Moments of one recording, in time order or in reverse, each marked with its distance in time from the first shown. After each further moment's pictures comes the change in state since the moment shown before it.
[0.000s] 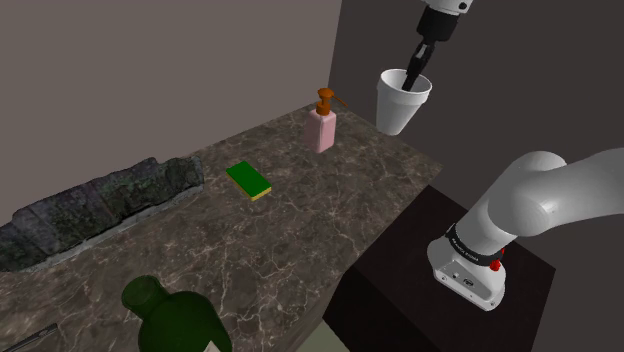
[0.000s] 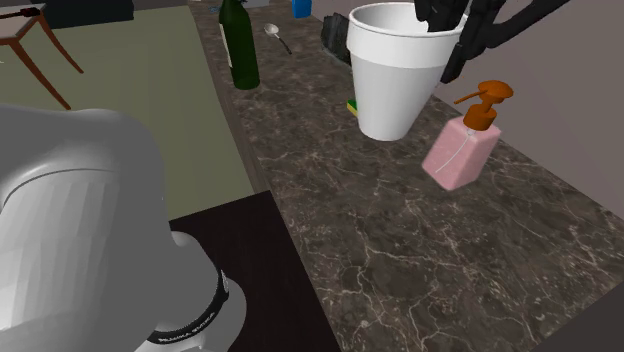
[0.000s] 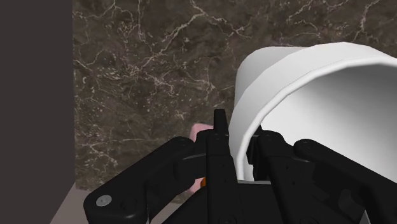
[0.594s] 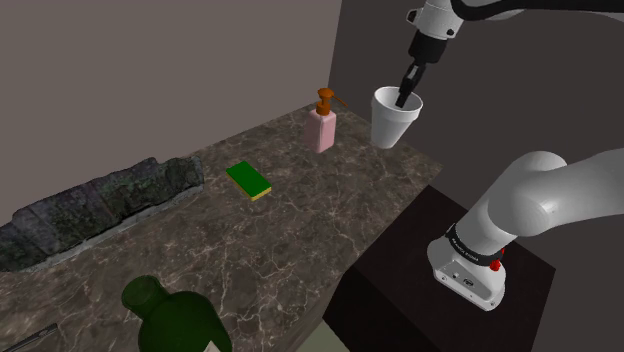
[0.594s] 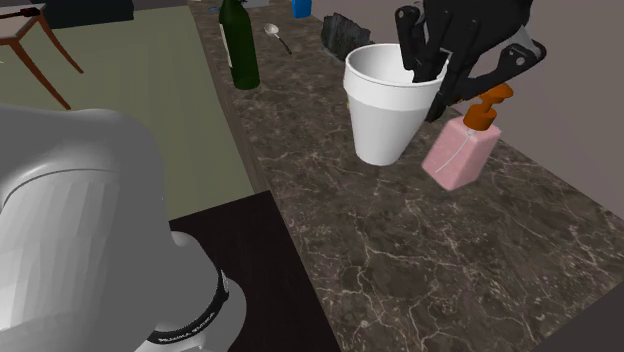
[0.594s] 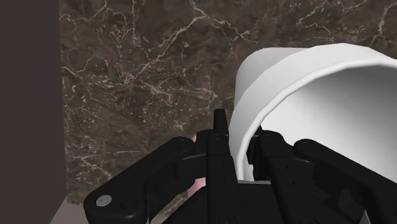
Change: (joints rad) arm -0.002 -0.010 -0.002 -0.126 -0.002 0.116 -0.007
